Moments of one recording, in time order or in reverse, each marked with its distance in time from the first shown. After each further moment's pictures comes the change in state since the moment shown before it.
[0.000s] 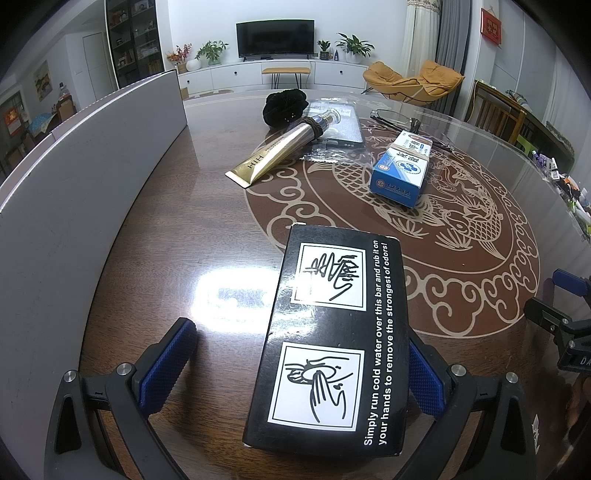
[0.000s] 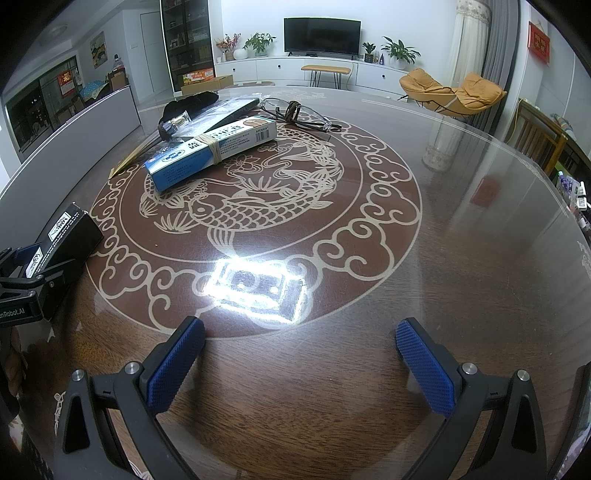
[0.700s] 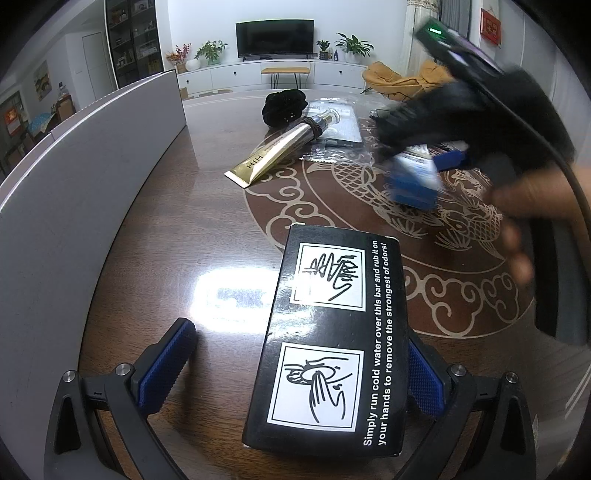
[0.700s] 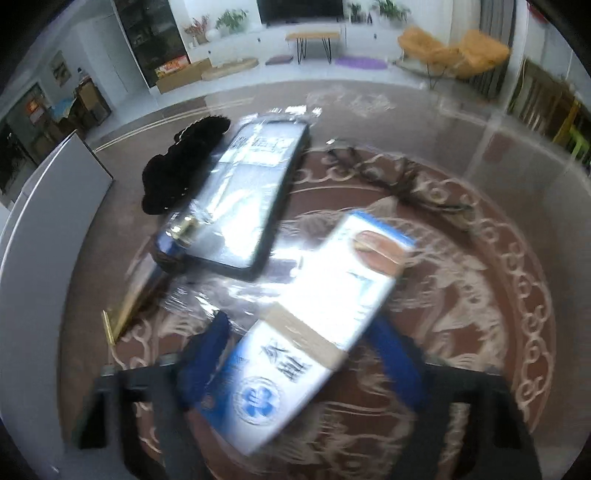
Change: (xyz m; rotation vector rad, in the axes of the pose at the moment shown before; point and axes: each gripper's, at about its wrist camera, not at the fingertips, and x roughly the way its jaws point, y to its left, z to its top) left arm 0.001 -0.001 0.000 0.001 -0.001 -0.003; right arm 0.094 0.084 0.159 0.142 0.128 0.036
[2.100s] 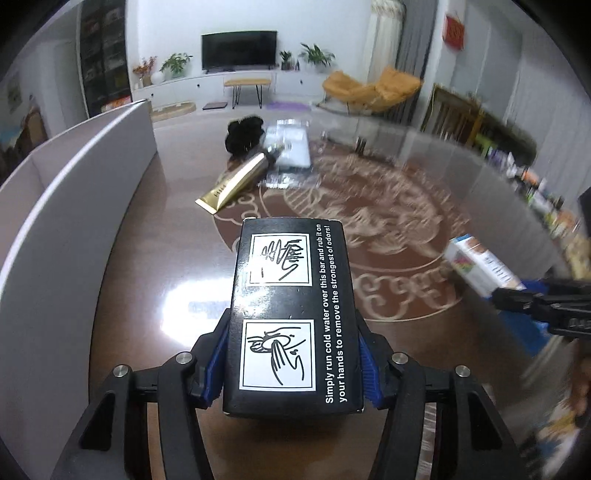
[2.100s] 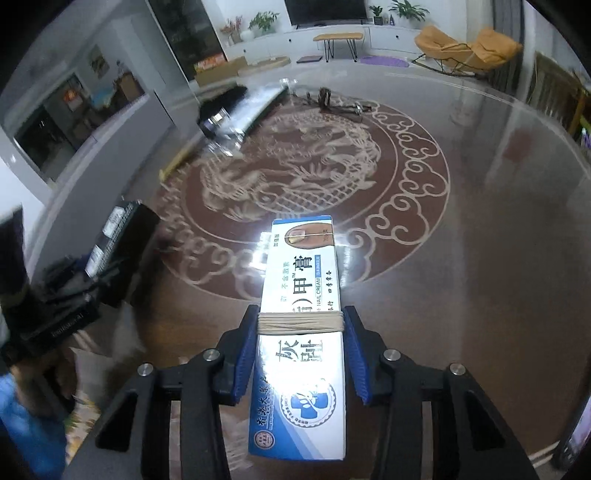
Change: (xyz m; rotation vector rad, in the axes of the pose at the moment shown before) left arm -0.055 0.001 0.002 0.036 -0.050 -0.178; right arm -0.123 -0.090 -0.156 -0.033 0.014 0.171
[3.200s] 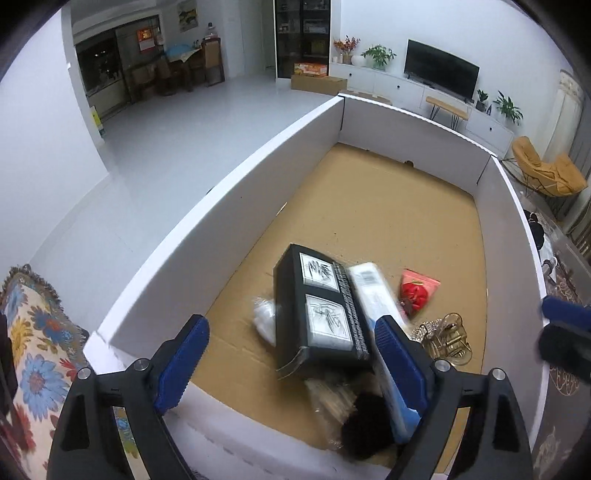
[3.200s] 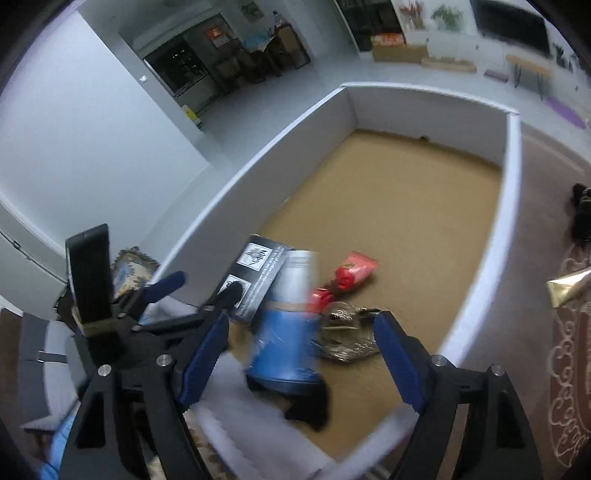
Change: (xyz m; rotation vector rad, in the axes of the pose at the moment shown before) left arm -0.137 0.318 -0.037 -0.469 0.015 0.508; right arm 0.055 0.417 0.074 -0.401 0.084 0.414
